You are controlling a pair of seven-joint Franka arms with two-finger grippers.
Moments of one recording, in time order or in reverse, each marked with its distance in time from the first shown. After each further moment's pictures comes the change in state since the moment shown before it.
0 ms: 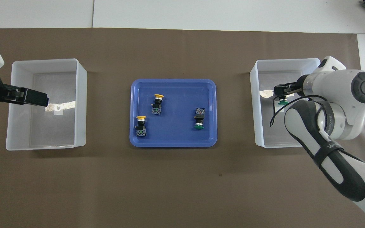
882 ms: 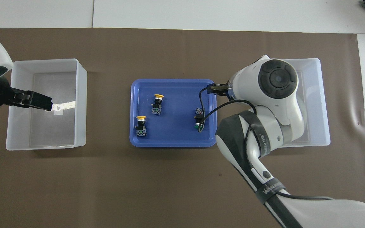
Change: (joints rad) left arm 0.000 0.009 -0.002 -0.016 0.000 -0.033 -0.001; right arm 0.390 -0.003 0.016 0.213 -0.093 -0.326 0.754
